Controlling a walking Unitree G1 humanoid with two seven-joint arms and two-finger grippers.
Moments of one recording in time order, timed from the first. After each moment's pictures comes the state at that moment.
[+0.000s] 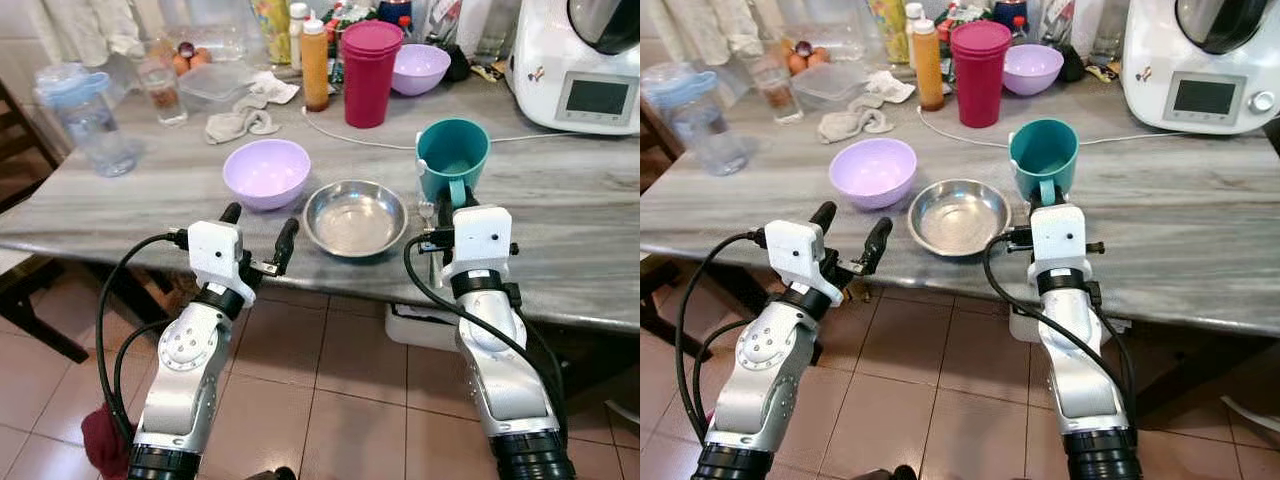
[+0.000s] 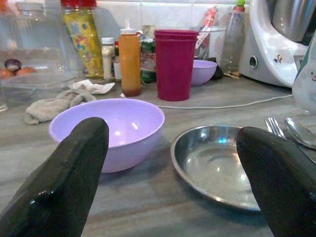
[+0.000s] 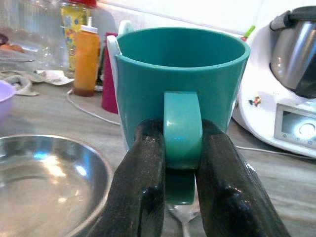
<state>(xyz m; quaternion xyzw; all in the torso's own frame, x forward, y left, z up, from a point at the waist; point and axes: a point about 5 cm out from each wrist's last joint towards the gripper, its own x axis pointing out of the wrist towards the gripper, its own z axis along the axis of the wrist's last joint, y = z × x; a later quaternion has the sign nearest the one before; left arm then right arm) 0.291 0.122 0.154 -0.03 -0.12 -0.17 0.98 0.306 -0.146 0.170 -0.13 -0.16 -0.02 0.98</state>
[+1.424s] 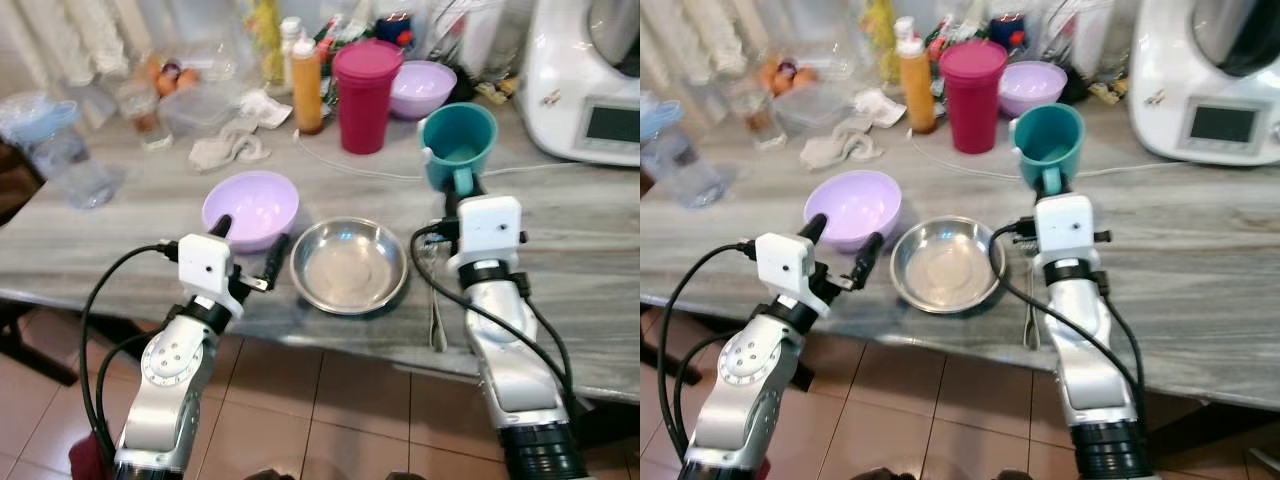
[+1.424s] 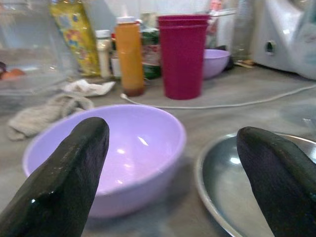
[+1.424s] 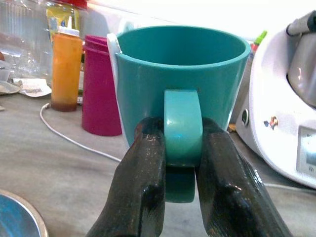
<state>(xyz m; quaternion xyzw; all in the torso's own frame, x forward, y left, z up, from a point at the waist) 0.275 0.133 0.144 0.00 -0.11 -0.19 0.97 0.310 -0.154 0.182 -0.14 -0.17 -0.02 0.98</state>
